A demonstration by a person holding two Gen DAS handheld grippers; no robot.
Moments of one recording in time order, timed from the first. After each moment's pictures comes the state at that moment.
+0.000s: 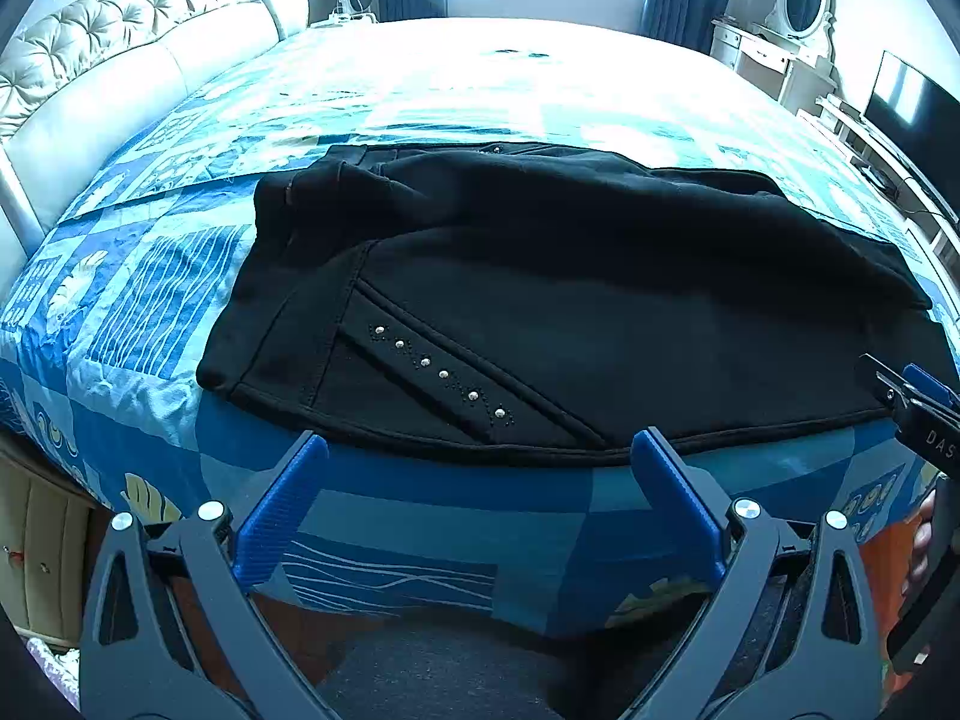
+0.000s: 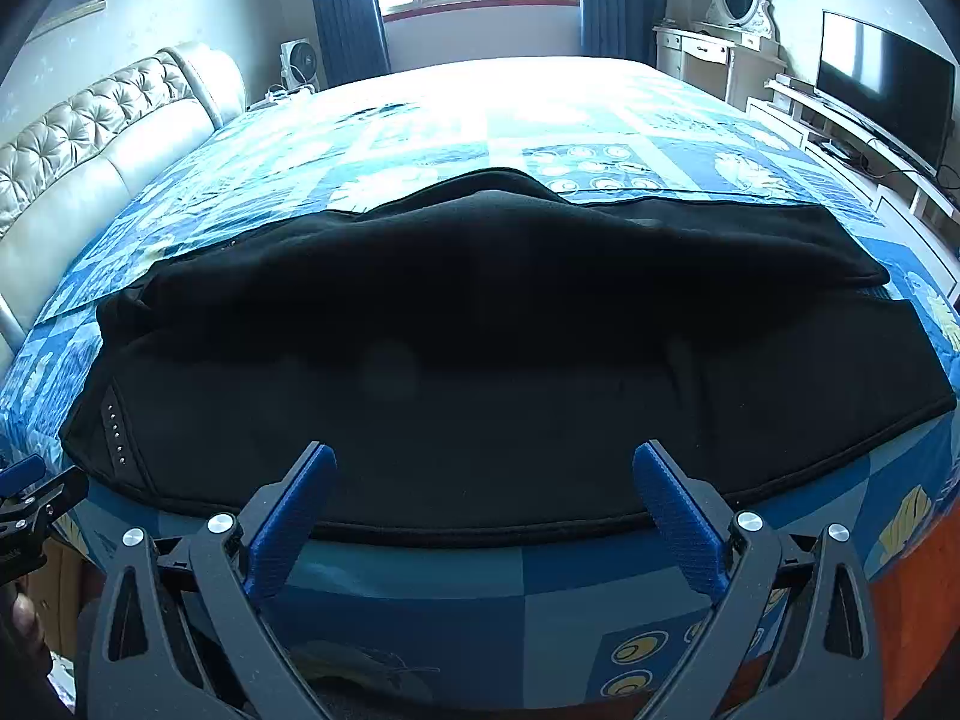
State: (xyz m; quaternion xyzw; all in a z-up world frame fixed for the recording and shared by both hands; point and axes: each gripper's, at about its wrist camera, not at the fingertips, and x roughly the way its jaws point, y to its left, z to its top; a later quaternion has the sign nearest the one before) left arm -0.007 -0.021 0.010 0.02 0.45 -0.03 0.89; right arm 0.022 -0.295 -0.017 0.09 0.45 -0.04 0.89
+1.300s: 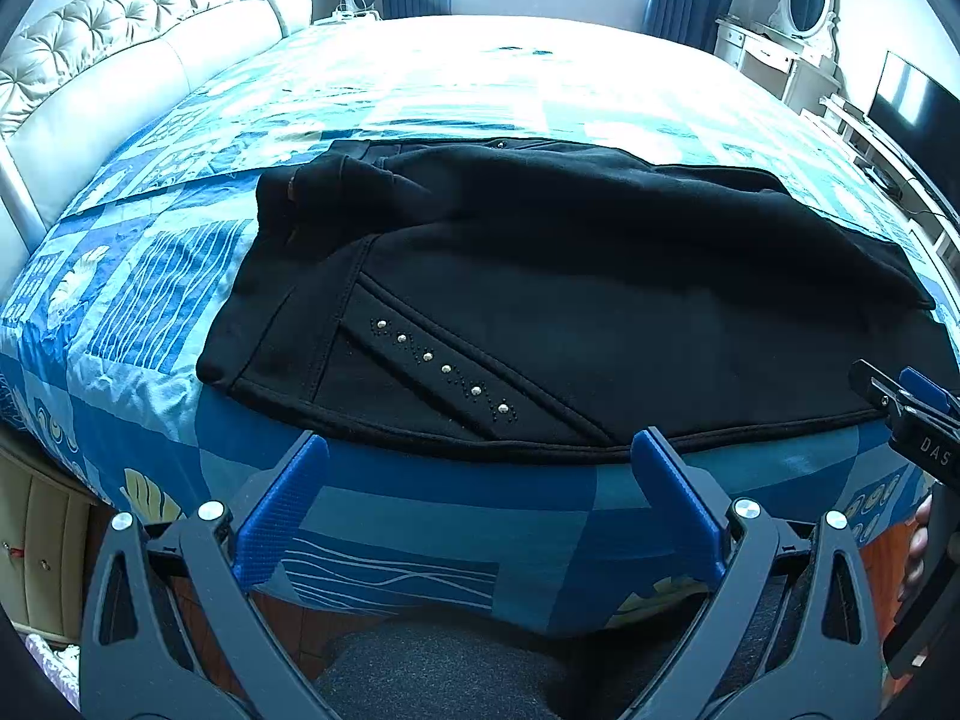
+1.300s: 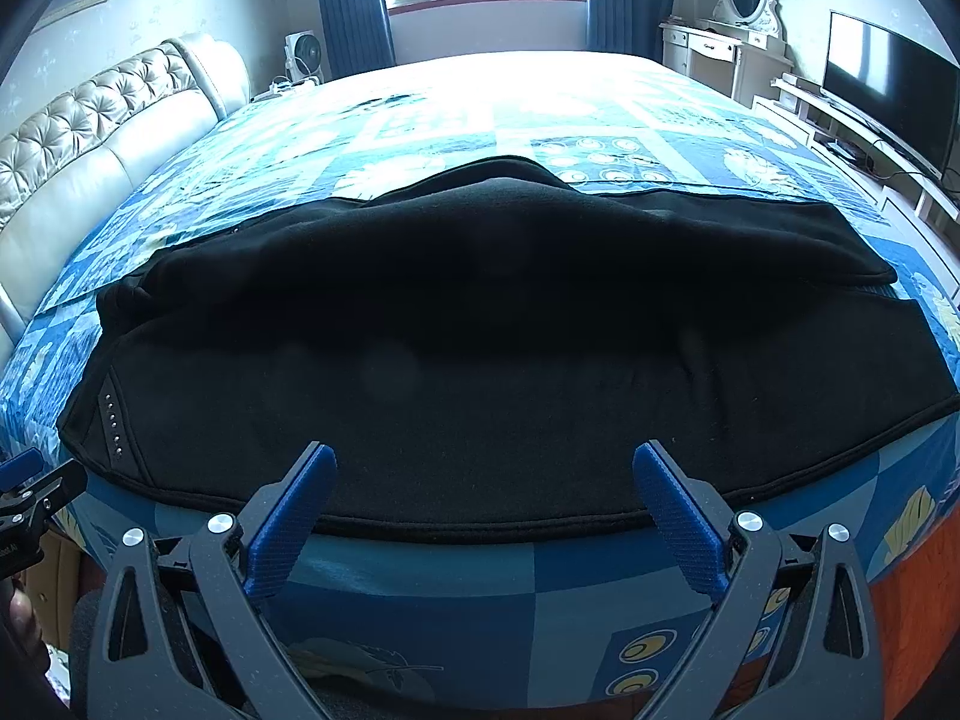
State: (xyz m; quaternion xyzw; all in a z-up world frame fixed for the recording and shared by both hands) left arm -0.007 -0.018 0.007 0.01 0.46 -0.03 0.89; right arm 0.024 -0.287 -0.024 0.09 0.46 -0.04 0.88
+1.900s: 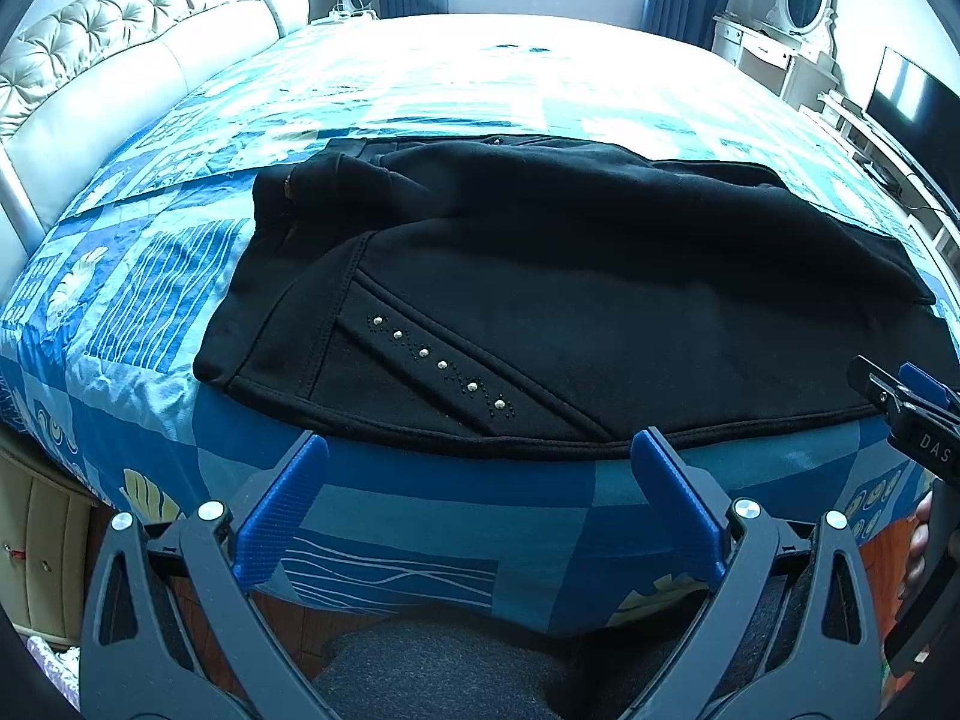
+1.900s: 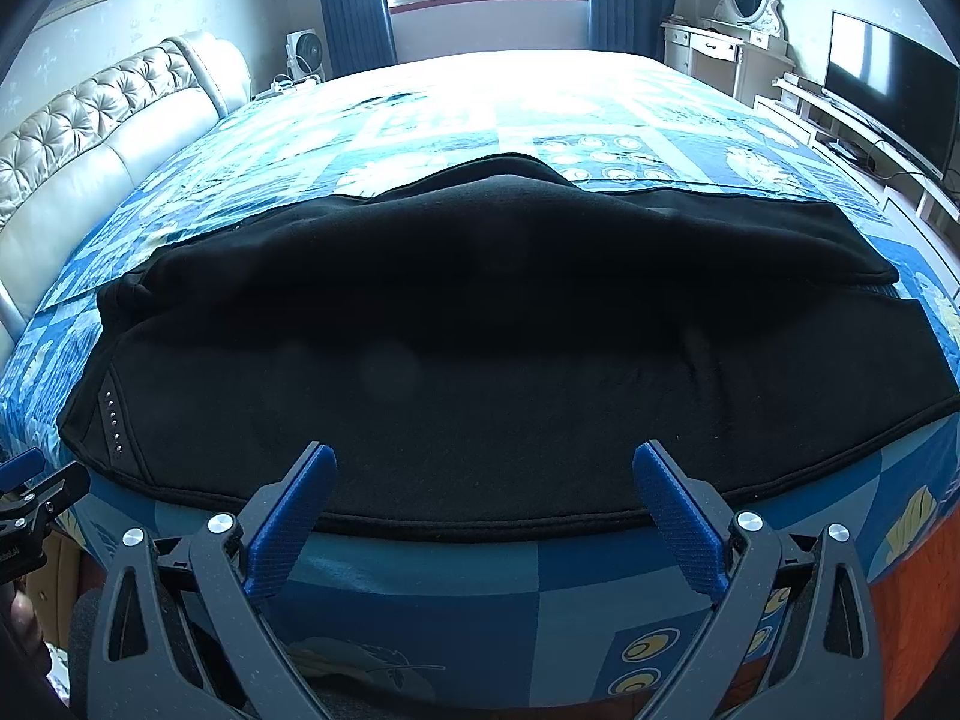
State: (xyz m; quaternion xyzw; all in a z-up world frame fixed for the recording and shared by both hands) left arm -0.007 -0.019 0.005 0.02 0.46 -0.03 0.89; right arm 0.024 -0.284 -0.026 0.08 0.46 -0.04 0.88
